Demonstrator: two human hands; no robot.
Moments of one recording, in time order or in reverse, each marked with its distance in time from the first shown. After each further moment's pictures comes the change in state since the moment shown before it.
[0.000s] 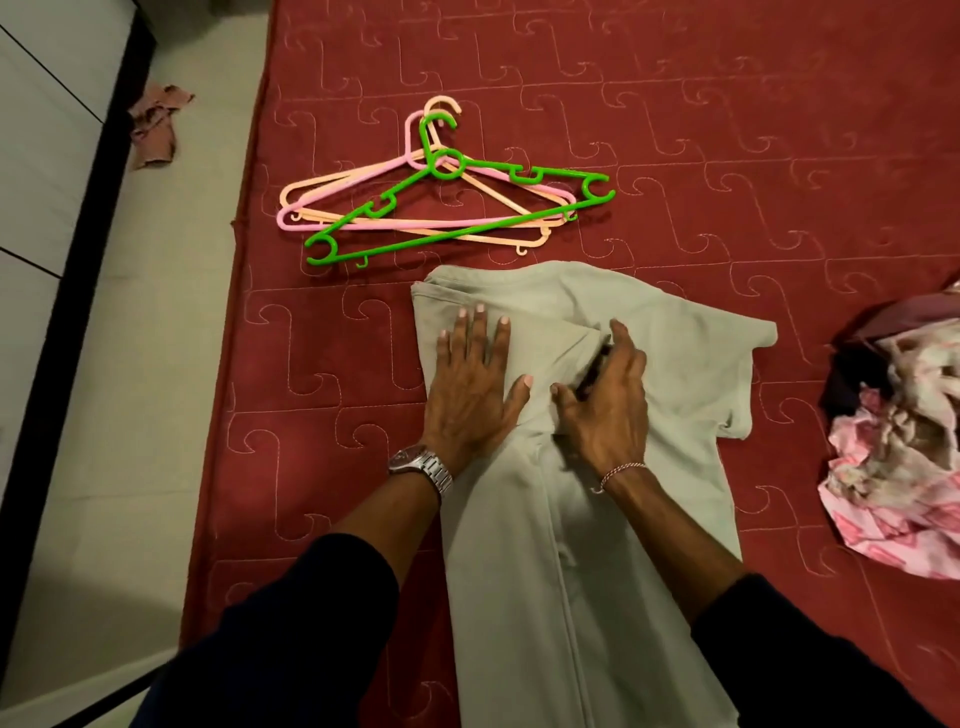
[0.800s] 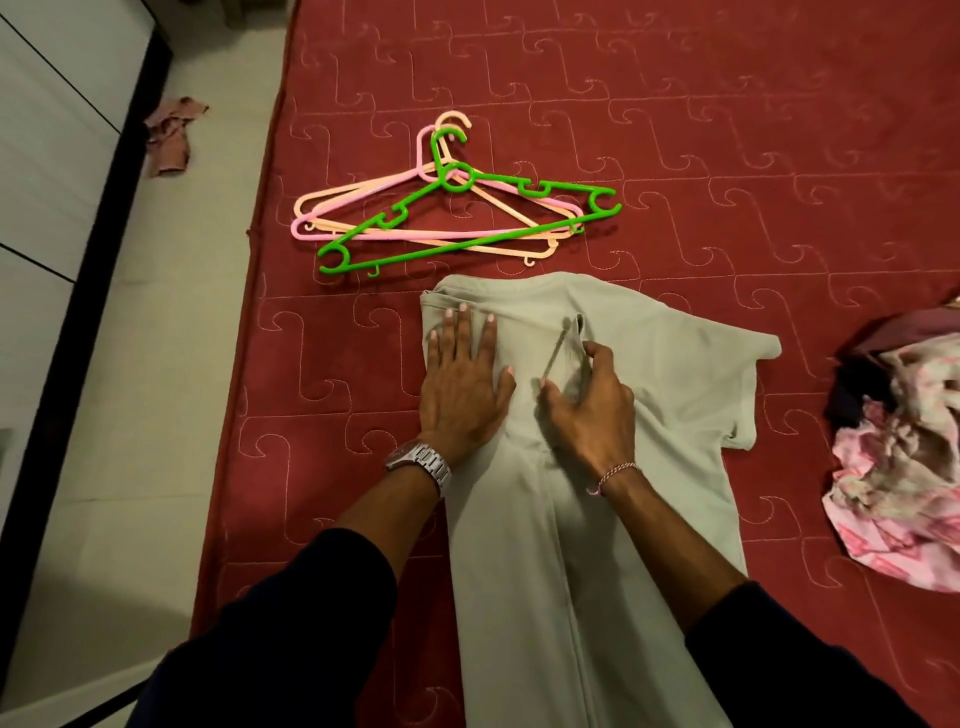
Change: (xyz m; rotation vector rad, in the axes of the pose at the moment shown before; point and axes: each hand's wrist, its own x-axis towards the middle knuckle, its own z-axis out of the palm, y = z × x) left_hand 0.009 -0.011 -0.016 -0.023 -0.046 -0.133; right_hand 0.001 -0.016 0.008 0.099 -0.051 0.052
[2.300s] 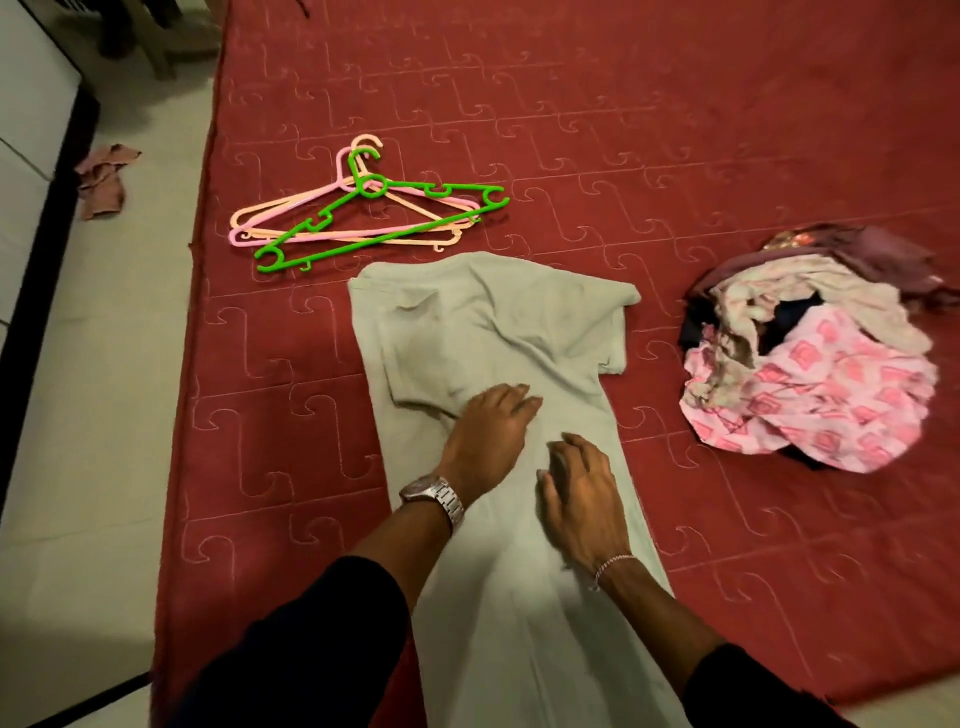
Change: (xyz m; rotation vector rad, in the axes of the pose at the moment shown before) left_hand -0.109 0.113 0.003 -0.064 -0.107 0.511; right_hand -0.152 0.133 -0.069 -0.311 -0.015 -0.254
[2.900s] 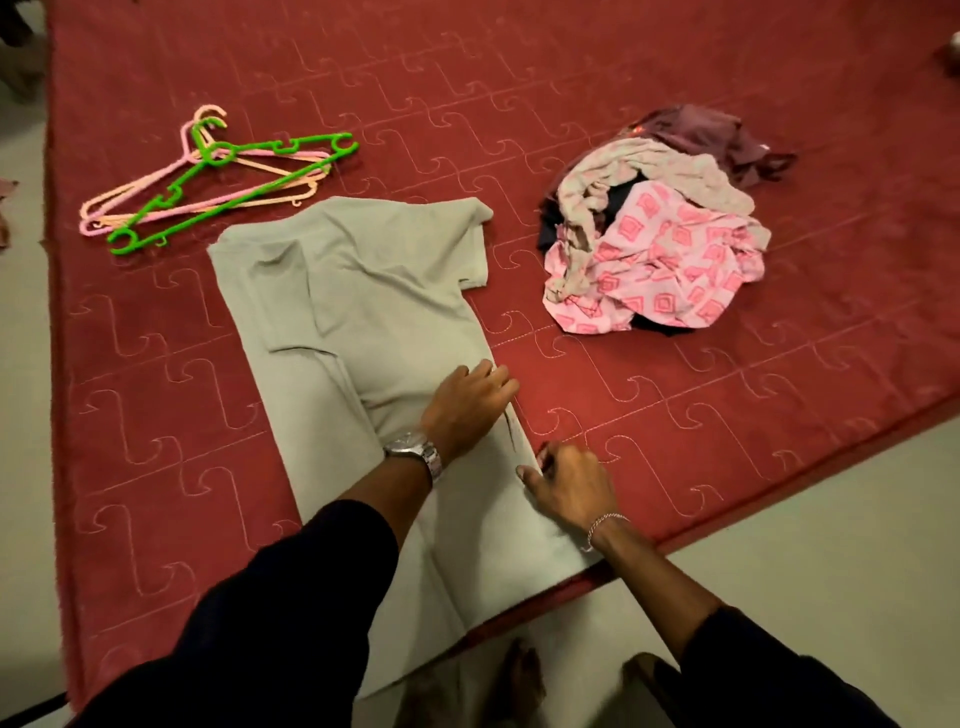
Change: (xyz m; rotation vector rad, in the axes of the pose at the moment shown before) left_hand -0.002 0.143 0.038 0.361 -0.034 0.370; right_hand -0.117 0.093 -0.068 0.044 -0.220 0.477
